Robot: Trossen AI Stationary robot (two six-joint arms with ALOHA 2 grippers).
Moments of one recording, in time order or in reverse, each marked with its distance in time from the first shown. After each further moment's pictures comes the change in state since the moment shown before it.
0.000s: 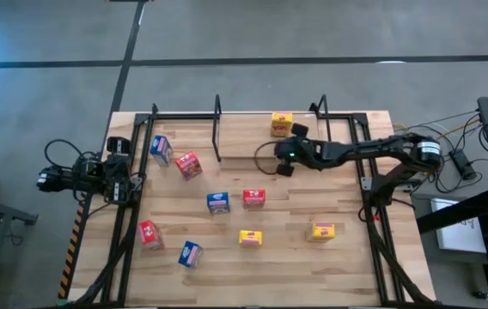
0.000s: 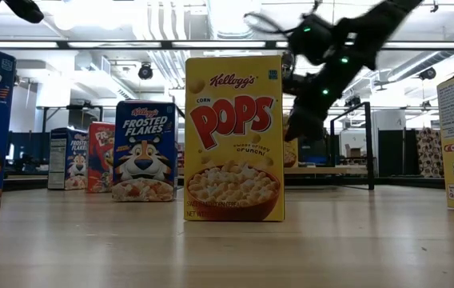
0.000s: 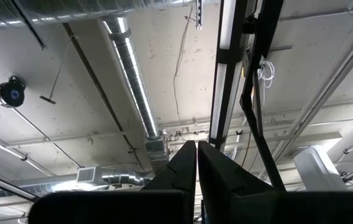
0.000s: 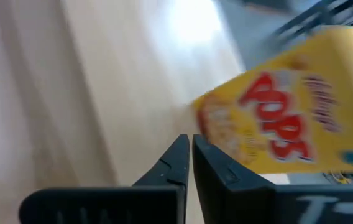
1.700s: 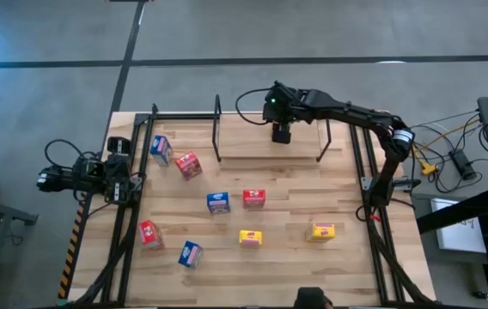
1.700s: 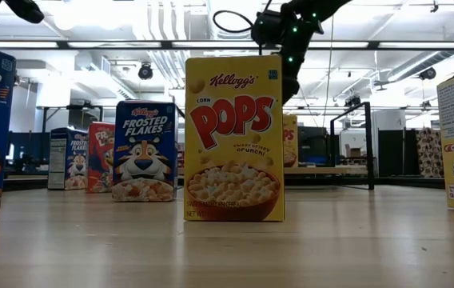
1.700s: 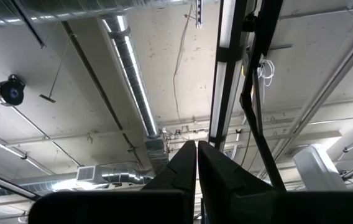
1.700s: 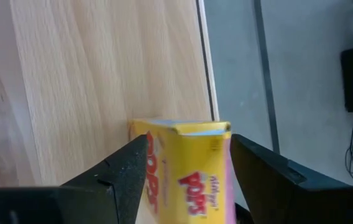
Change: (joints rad) left arm 0.000 0.000 0.000 -0.006 0.000 0.000; right arm -0.244 0.275 0.815 -0.817 -0.291 -0.213
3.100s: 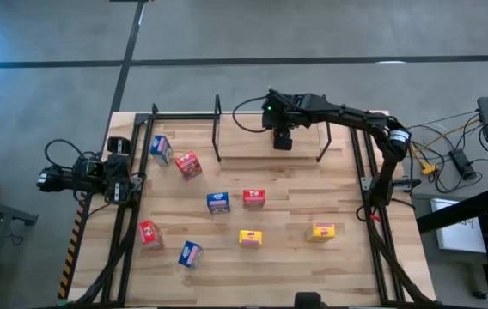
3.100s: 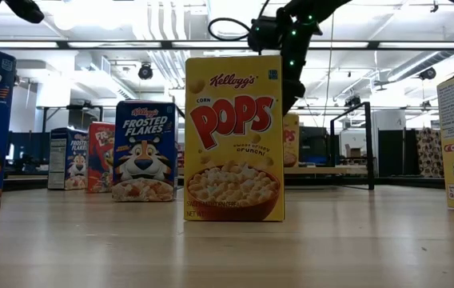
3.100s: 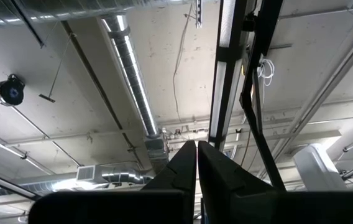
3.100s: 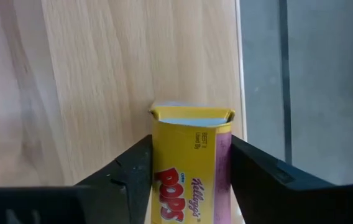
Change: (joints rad) left arm 0.000 0.000 0.000 -0.002 0.000 0.000; right arm 0.031 0.032 -0.001 -0.084 0.002 0.026
